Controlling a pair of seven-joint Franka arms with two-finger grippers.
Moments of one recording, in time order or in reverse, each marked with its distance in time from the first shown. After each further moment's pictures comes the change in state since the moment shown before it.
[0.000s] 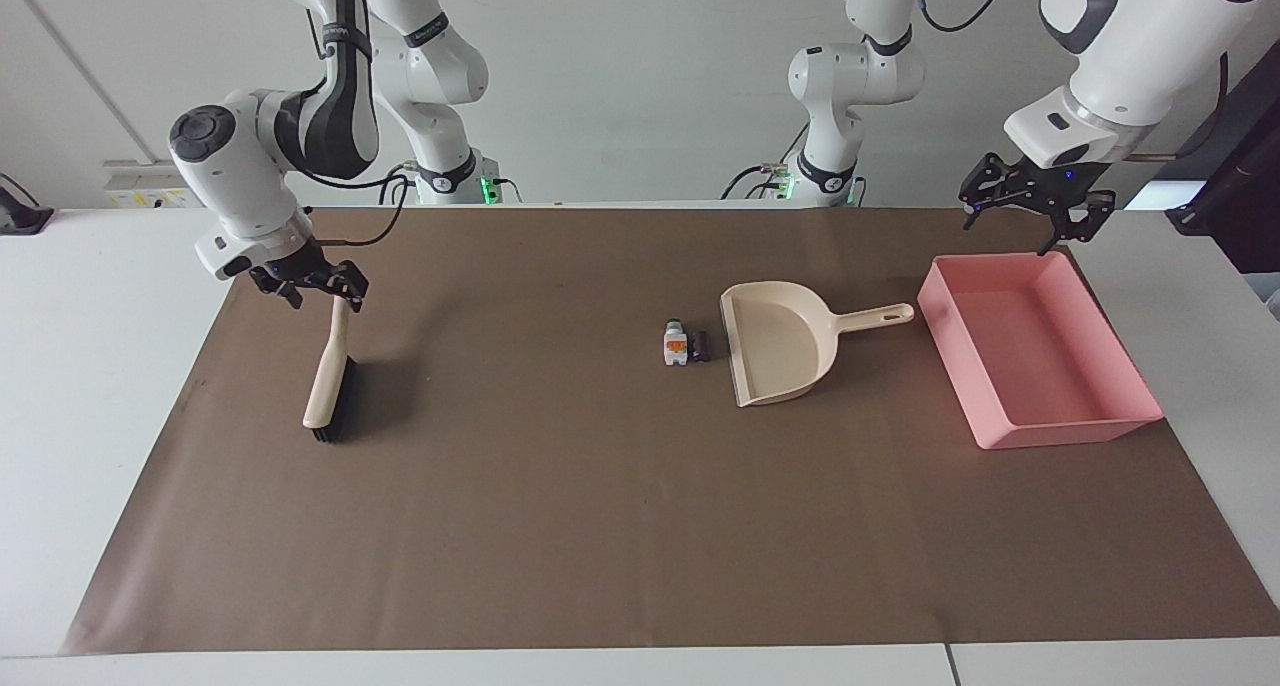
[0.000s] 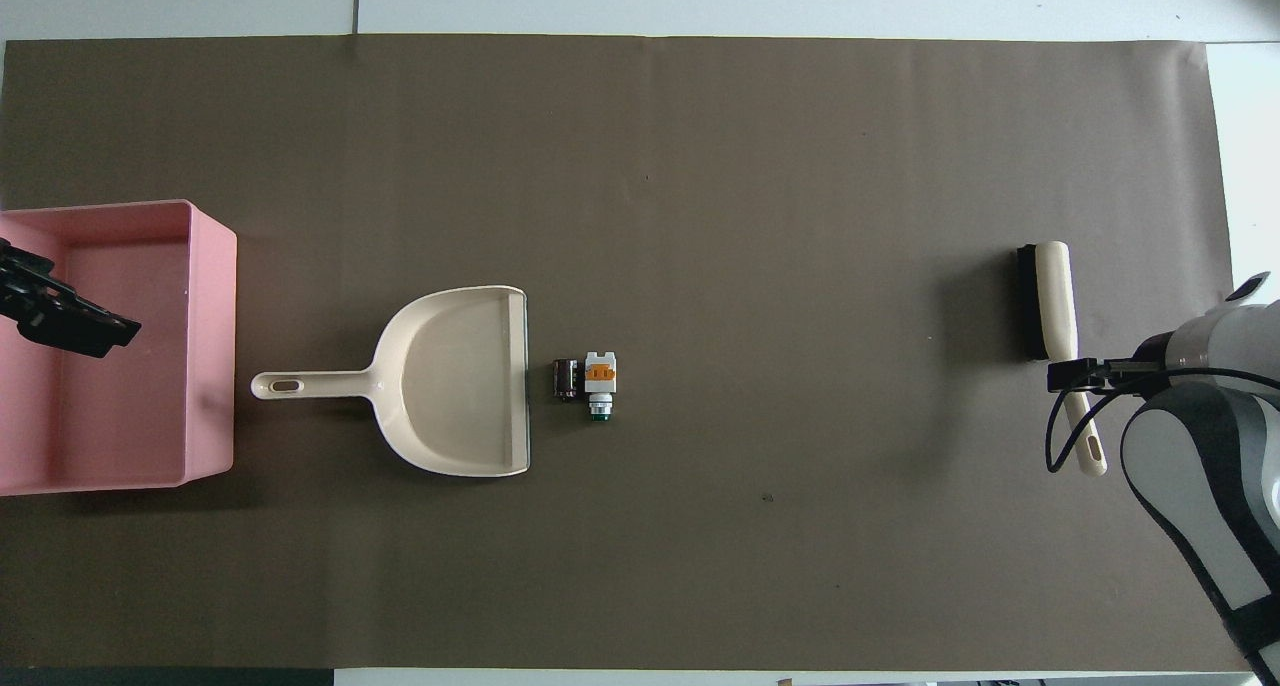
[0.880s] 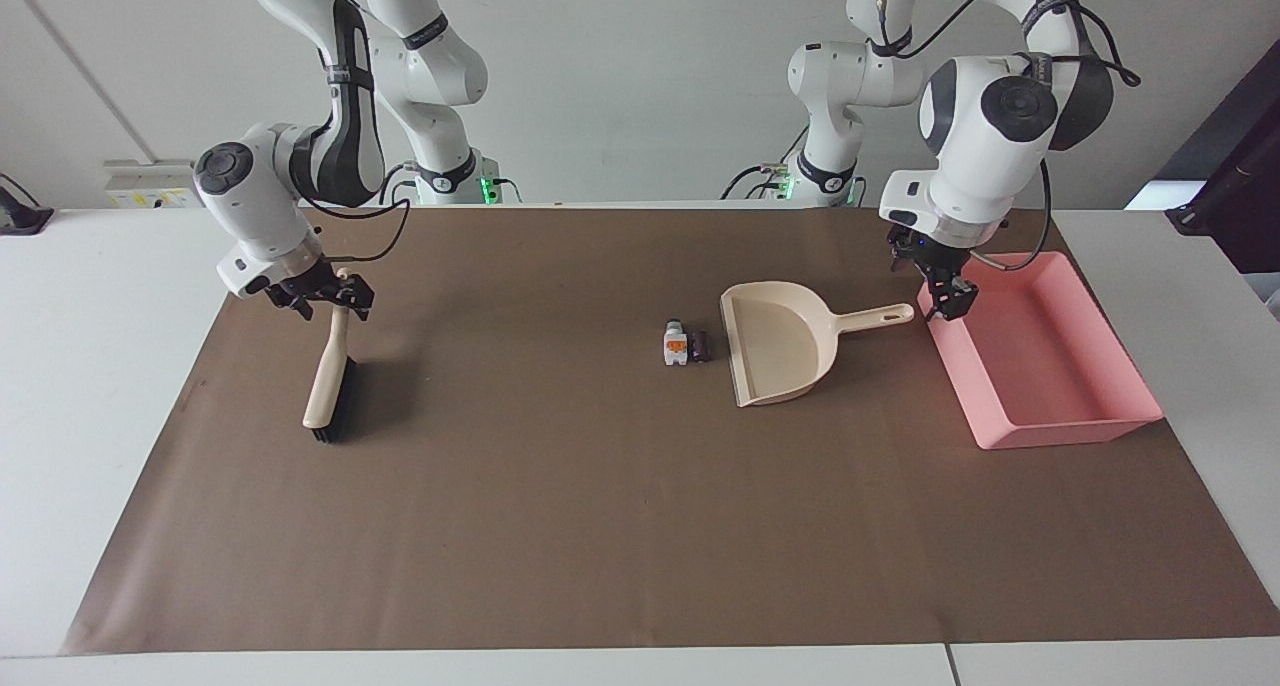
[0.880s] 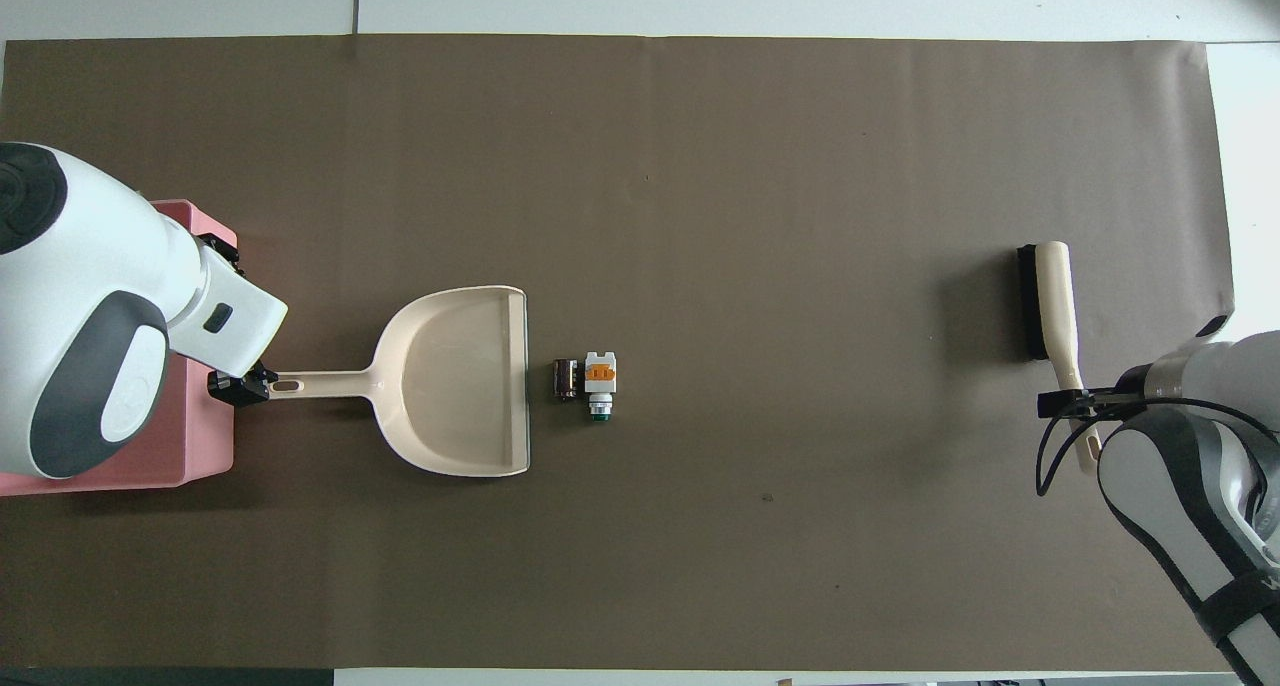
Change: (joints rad) left arm -0.160 0.004 -0.018 -0.366 0.152 0.329 0.411; right arm -0.049 0.036 0.002 -0.102 0.000 0.123 -0.074
